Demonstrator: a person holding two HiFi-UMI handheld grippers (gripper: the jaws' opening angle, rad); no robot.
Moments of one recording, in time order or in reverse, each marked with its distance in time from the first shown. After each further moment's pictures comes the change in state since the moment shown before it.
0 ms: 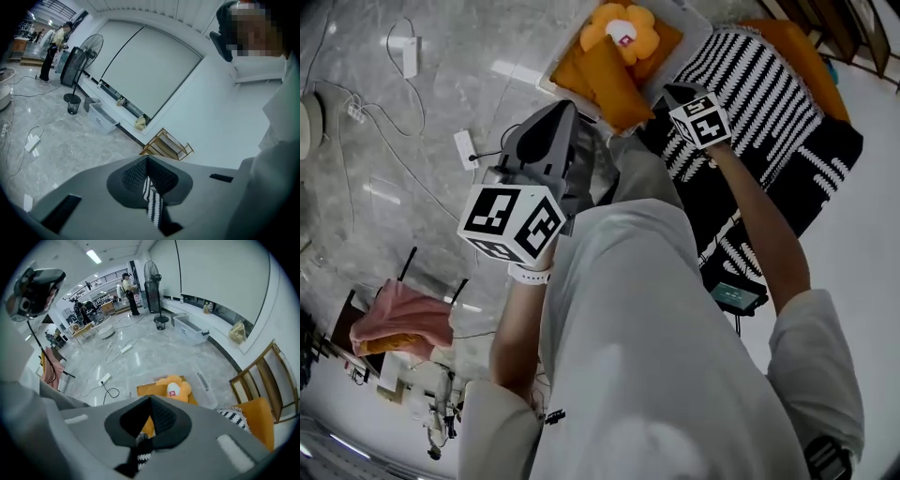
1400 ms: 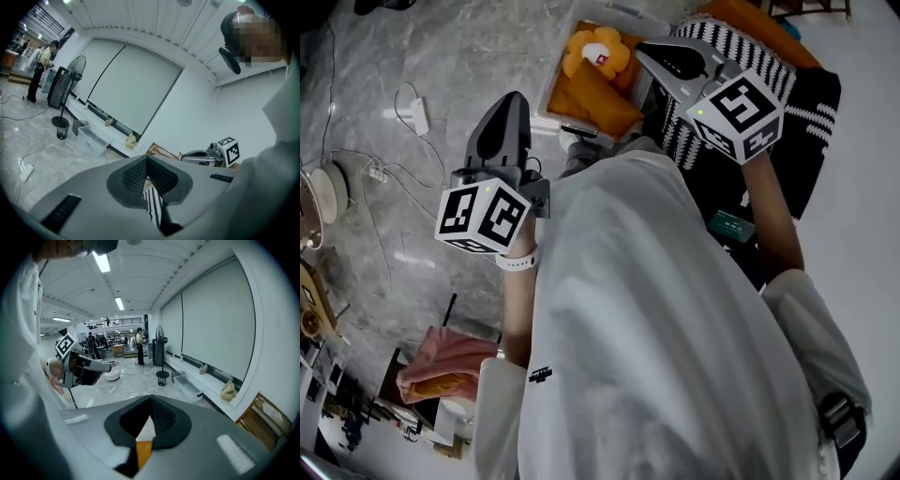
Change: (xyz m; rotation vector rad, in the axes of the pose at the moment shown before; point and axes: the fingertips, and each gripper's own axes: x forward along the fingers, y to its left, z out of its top) left arm -0.079 -0.042 0.092 0.158 -0.182 -0.101; right arm -0.299 0.093 0.212 -0.132 -0.626 -0.033
